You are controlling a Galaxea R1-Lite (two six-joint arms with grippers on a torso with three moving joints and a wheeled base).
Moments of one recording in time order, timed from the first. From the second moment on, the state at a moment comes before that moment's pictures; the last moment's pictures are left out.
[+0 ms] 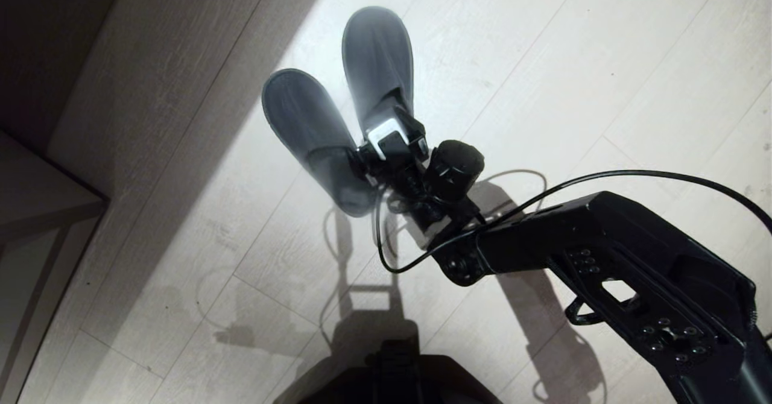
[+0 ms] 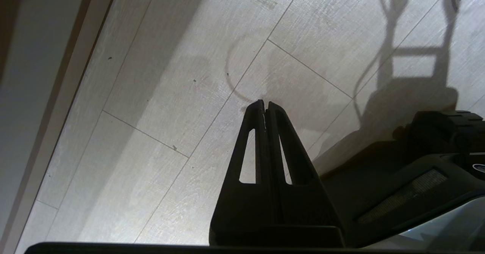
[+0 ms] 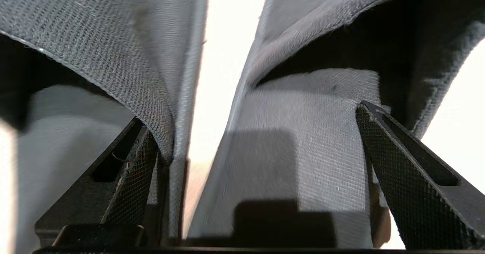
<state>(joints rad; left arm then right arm) 0.01 0.00 0.00 0.00 0.00 0.03 0.66 2.42 -1.66 -1.17 -0.11 -0.60</state>
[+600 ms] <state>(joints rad) 0.01 0.00 0.00 0.00 0.00 0.03 0.67 2.26 -1.46 -1.02 -0.10 -0.52</state>
